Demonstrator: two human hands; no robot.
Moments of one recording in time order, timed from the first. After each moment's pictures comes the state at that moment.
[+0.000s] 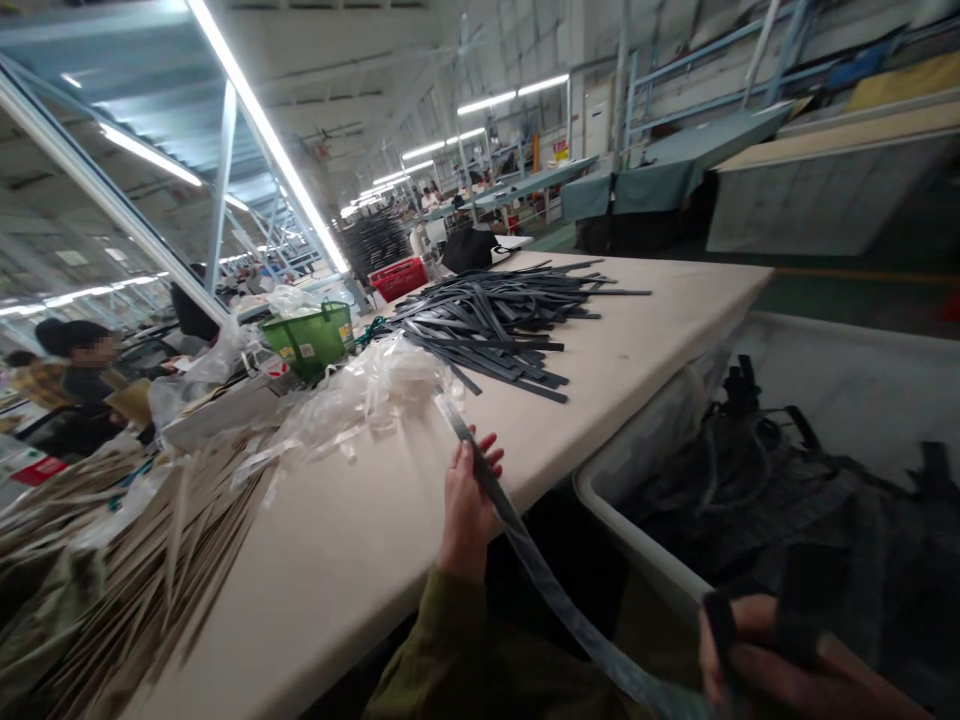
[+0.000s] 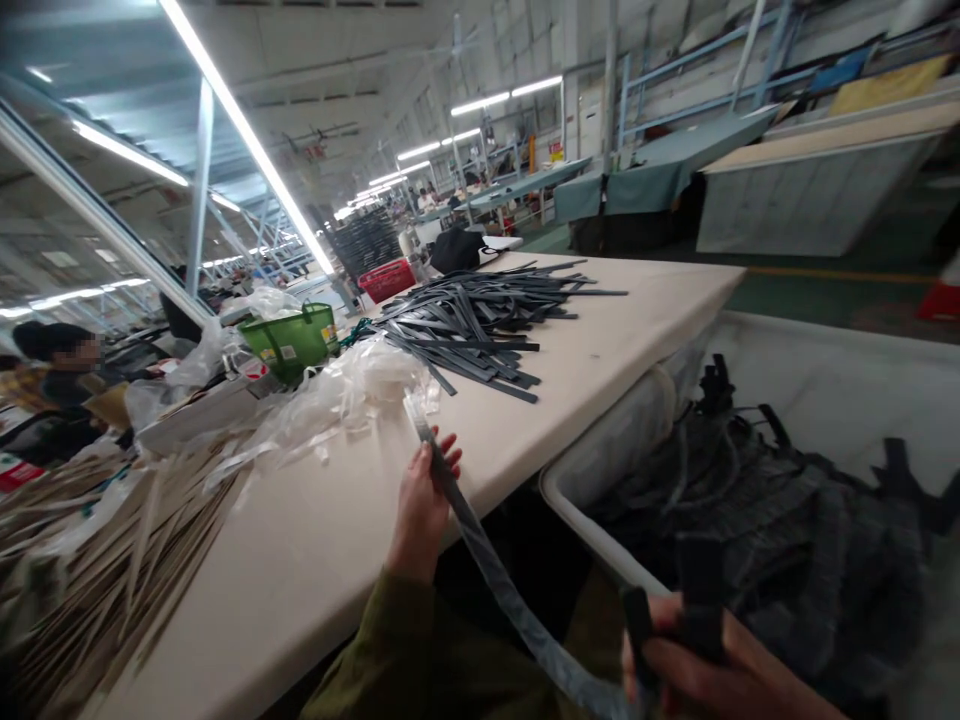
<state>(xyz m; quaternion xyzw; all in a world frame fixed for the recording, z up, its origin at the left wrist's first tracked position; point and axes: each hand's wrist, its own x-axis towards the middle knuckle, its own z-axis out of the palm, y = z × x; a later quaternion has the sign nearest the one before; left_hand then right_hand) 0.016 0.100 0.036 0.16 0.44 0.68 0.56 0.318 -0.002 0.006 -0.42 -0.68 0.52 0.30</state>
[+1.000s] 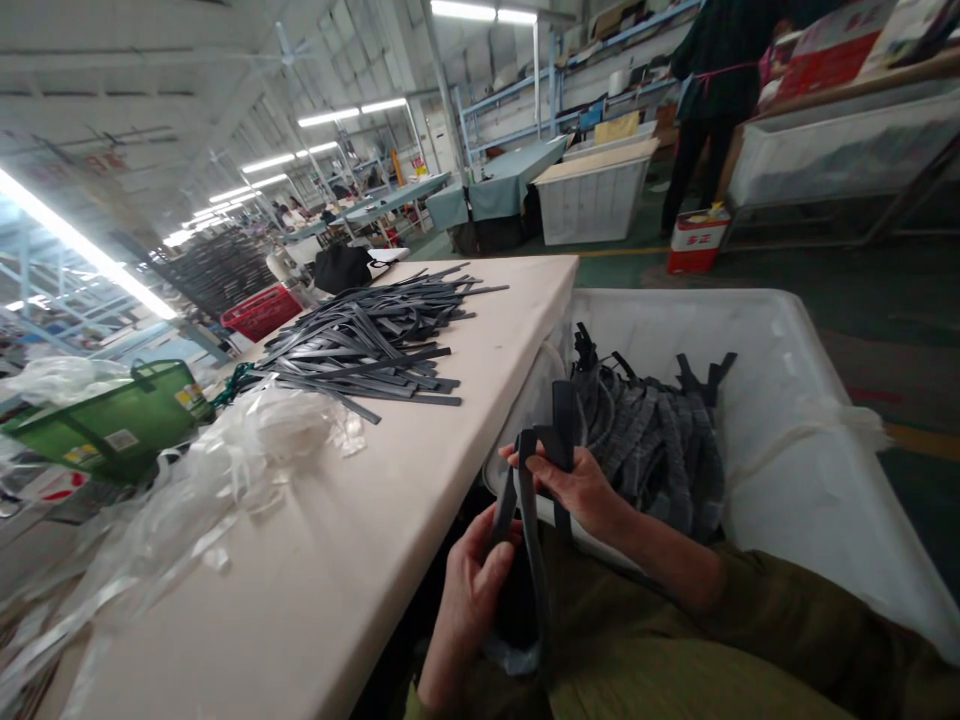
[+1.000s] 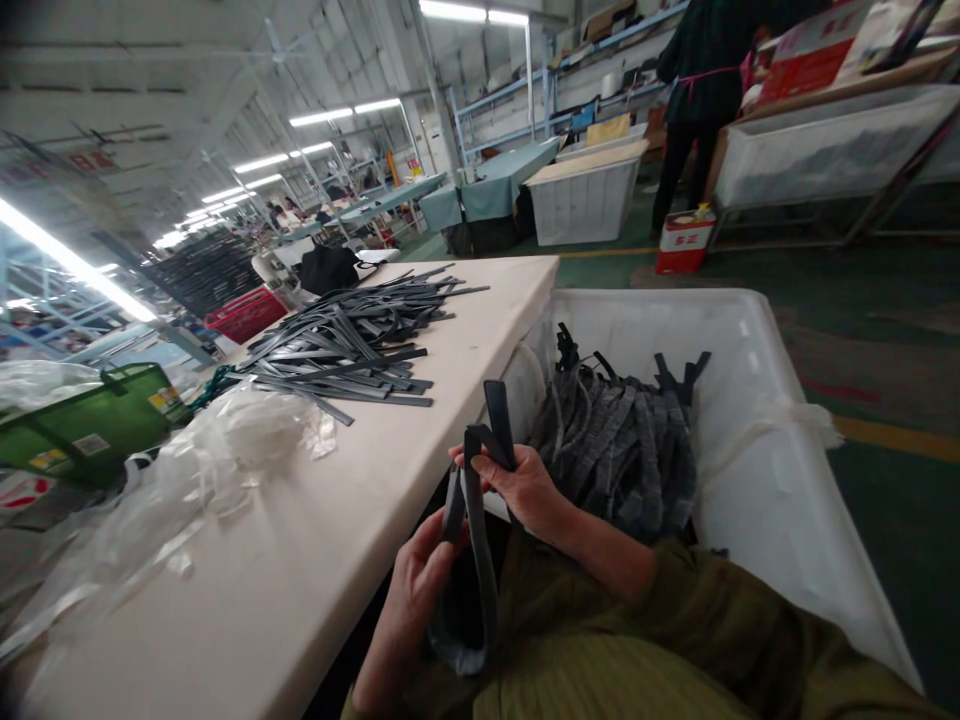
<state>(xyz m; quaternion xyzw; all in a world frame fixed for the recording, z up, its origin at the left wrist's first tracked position) 0.067 0.036 0.011 0.55 0.42 0.36 0.63 0.255 0.066 0.018 -0.37 -0.43 0.53 0.63</state>
